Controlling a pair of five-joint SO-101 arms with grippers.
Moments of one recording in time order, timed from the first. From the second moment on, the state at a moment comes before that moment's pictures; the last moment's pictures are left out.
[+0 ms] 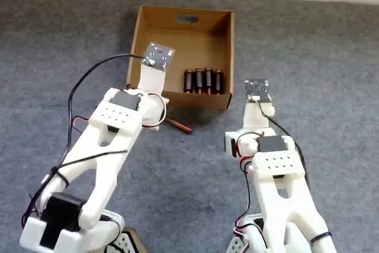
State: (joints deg) left arm 10.8 -13.0 35.7 49.4 -1.5; right arm -10.9 -37.6 59.2 50.5 -2.2
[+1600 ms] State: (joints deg) left arm 17.1 -0.1 43.4 30.2 43.7; right arm -10.9 -37.6 61.1 48.6 -2.2
